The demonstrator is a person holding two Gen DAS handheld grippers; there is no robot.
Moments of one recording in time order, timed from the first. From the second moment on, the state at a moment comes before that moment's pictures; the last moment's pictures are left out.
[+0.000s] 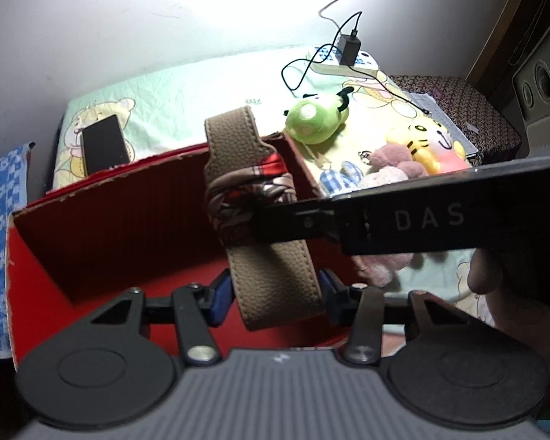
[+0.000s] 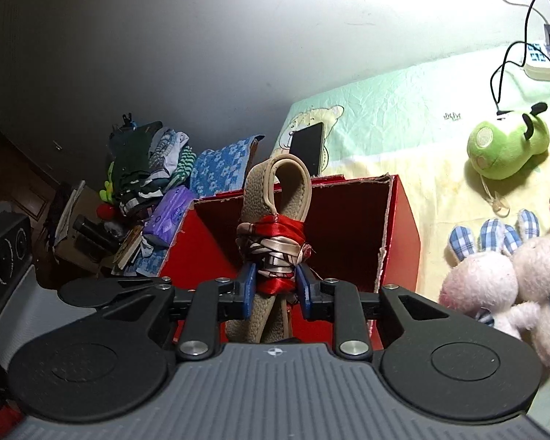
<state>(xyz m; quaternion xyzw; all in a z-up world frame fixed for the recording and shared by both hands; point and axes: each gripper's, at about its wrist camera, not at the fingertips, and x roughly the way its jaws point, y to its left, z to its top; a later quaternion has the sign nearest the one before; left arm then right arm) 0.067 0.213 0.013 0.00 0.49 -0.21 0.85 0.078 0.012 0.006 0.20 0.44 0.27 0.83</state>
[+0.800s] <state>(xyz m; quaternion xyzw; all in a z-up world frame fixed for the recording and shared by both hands) 0.128 0.246 -0.090 -0.07 0.63 -0.26 0.73 0.123 0.092 -0.056 0.05 0.59 0.14 0.80</state>
